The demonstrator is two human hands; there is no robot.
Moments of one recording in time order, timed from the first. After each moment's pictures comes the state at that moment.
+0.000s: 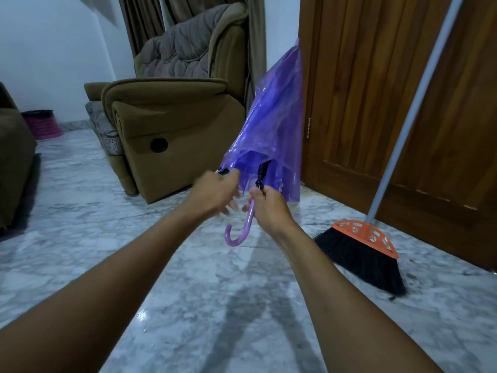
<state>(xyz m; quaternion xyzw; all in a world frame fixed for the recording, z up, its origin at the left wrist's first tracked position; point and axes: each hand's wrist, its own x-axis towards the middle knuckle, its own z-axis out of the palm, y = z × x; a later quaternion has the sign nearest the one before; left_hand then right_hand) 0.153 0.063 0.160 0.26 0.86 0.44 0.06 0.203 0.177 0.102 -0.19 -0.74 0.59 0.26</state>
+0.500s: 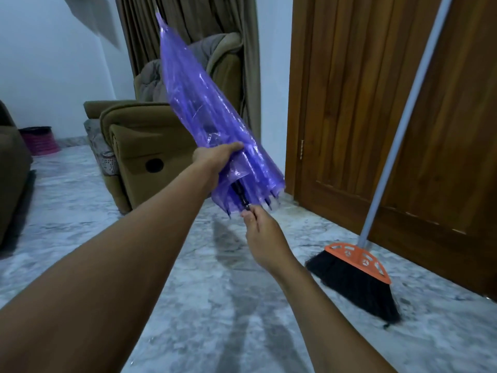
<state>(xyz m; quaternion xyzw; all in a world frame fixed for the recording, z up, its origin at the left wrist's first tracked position) 0.101 0.128 0.243 0.09 0.69 0.71 0.09 0.228 0.180 0.119 -0.11 -0.82 0.48 0.30</state>
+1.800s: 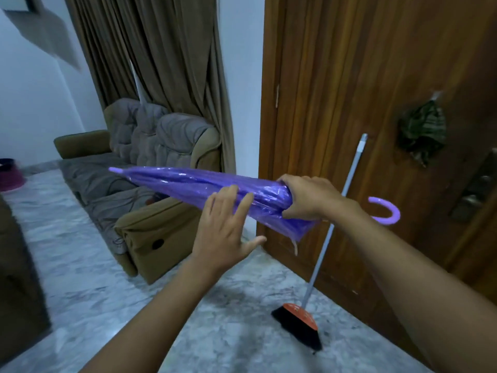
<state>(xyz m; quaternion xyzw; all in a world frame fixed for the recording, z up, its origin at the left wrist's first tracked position) 0.203 0.036 0.828 0.53 0.73 0.20 -0.38 0.317 0.206 0.917 -0.21 -0.97 0.02 0.07</state>
